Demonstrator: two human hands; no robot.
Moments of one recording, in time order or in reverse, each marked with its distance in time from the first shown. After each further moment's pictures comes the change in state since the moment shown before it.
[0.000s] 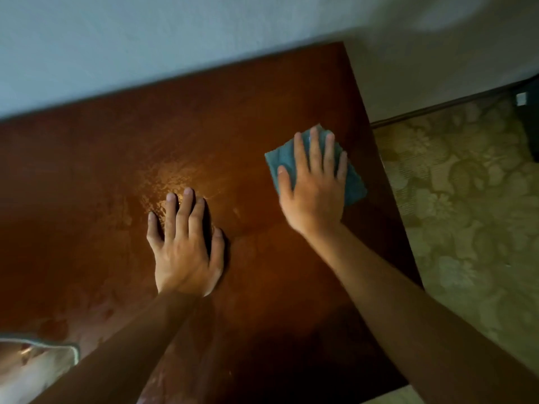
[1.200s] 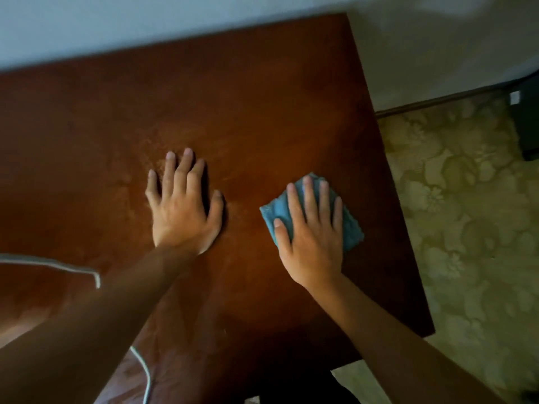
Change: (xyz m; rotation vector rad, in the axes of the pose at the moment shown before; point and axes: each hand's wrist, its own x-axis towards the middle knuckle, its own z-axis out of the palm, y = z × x) left_hand -0.001 -0.005 -0.001 -0.069 0.024 0.011; right_hand -0.135 0.008 0.010 -0.008 -0.070 -0.105
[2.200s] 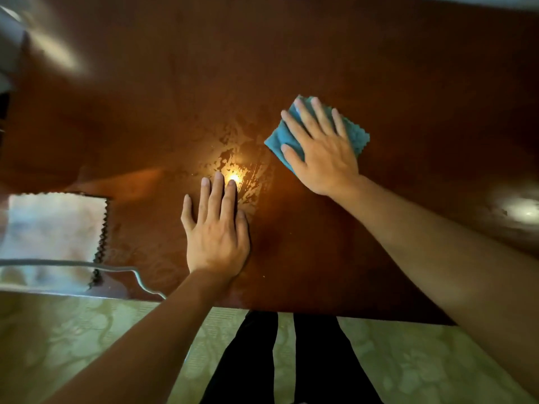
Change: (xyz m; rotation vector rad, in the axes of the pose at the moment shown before) left_hand -0.248 -0.182 -0.029 0.021 0.092 -0.341; right_hand 0.016 -0.248 0.038 -0.135 -0.048 -0.574
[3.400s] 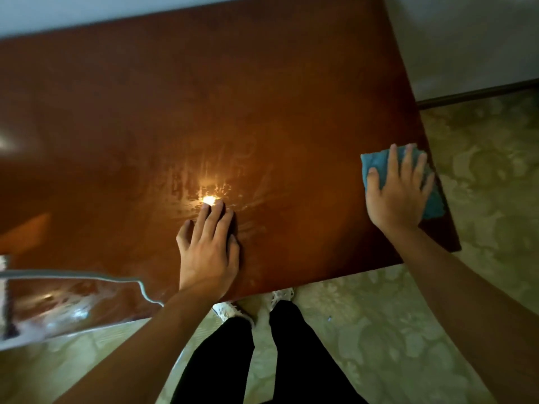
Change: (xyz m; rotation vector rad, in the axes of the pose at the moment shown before) left_hand -0.044 0.153 0.000 -0.012 -0.263 0.287; right_hand -0.253 0.216 0.009 0.196 0.062 0.929
